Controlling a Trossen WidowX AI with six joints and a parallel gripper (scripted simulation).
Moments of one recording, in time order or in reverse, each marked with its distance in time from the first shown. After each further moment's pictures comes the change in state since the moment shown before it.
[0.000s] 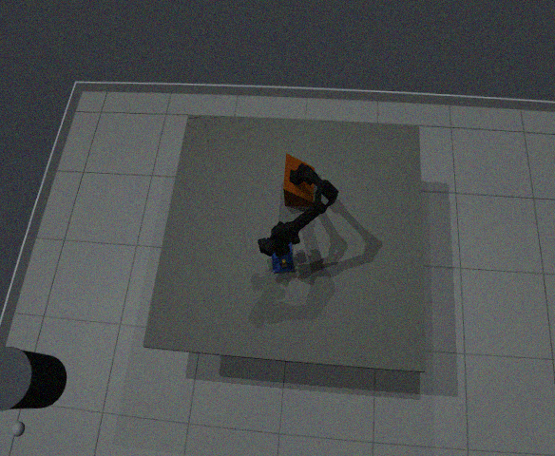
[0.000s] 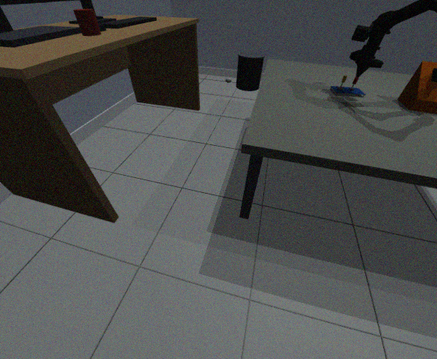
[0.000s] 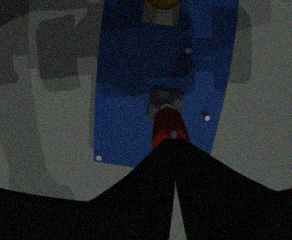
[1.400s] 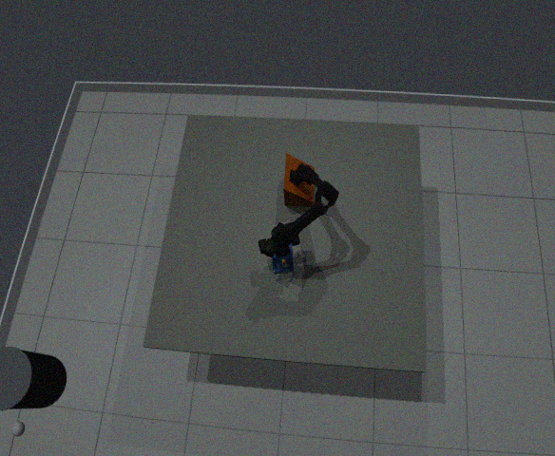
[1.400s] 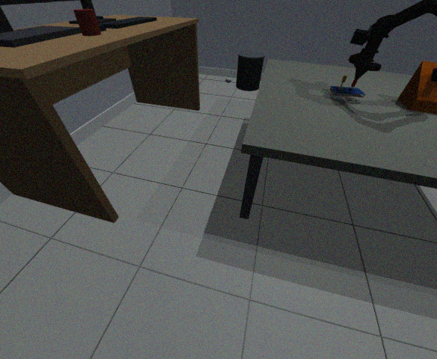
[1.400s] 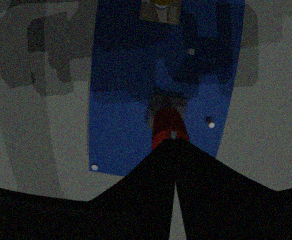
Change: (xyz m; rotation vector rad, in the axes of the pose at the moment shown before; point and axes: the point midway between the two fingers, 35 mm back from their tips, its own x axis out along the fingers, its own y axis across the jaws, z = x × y) arm 0.014 0.000 0.000 0.005 -0.004 -0.002
